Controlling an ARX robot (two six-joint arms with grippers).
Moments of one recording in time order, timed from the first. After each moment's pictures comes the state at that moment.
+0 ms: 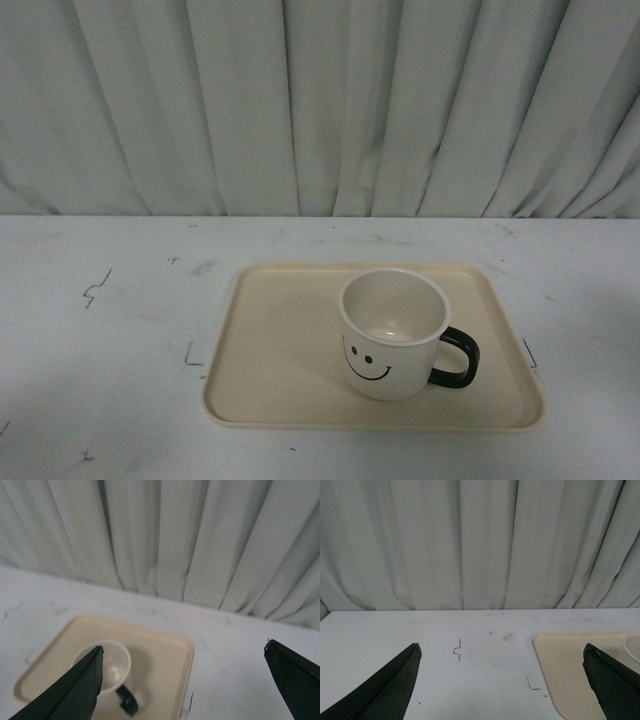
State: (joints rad) left arm 0.00 0.01 0.01 0.00 0.00 0.00; right arm 0.14 0.96 0.44 0.36 -0.14 -0.07
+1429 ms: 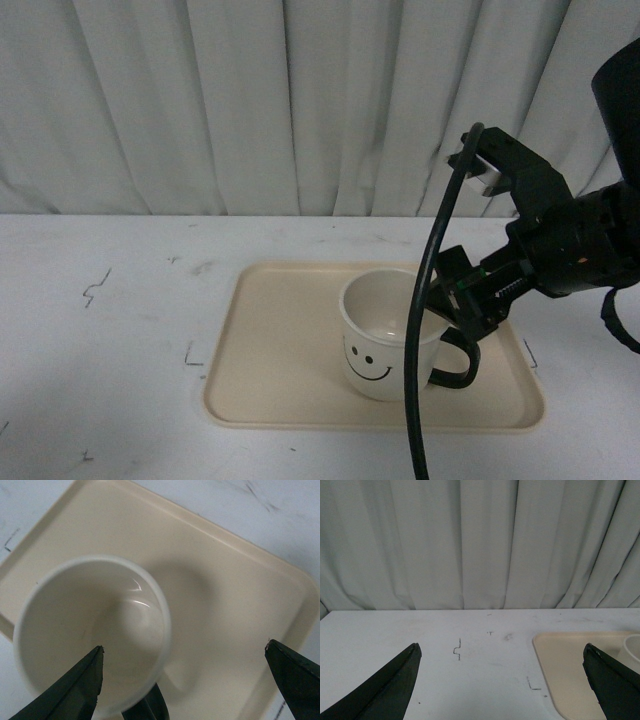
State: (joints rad) left arm 0.00 0.01 0.01 0.00 0.00 0.00; right arm 0.22 1.95 1.06 0.06 -0.34 -0.26
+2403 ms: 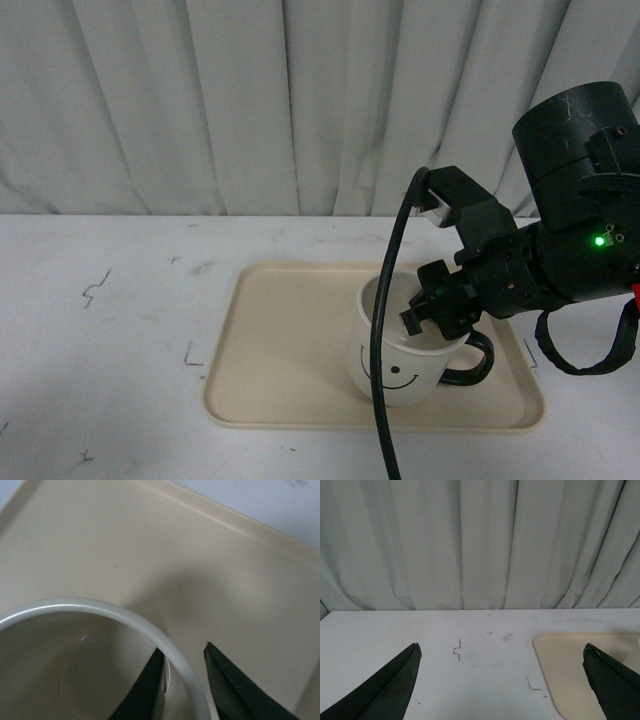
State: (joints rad) left arm 0.00 0.01 0.01 0.00 0.00 0.00; right arm 0.28 2.09 1.13 0.10 -0.26 -0.19
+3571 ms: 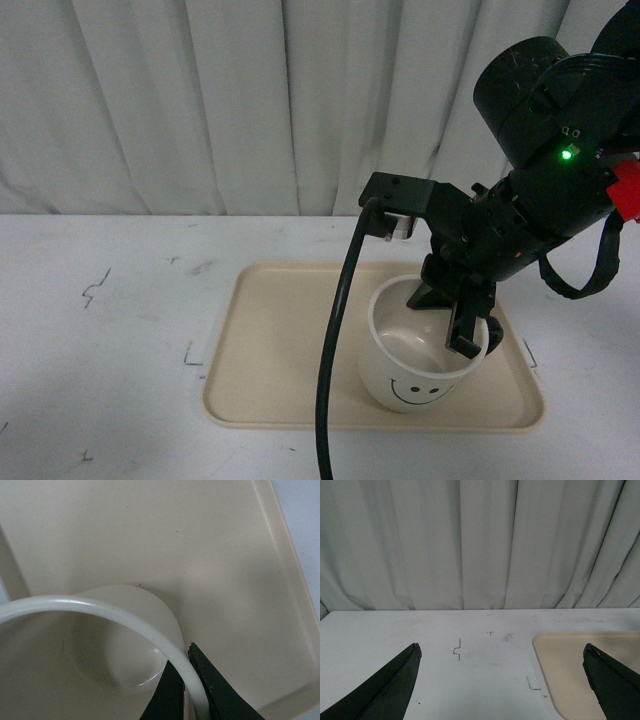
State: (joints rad) left arm 0.00 0.01 0.01 0.00 0.00 0.00; right arm 0.29 2.15 1.43 -0.40 -0.30 -0.91
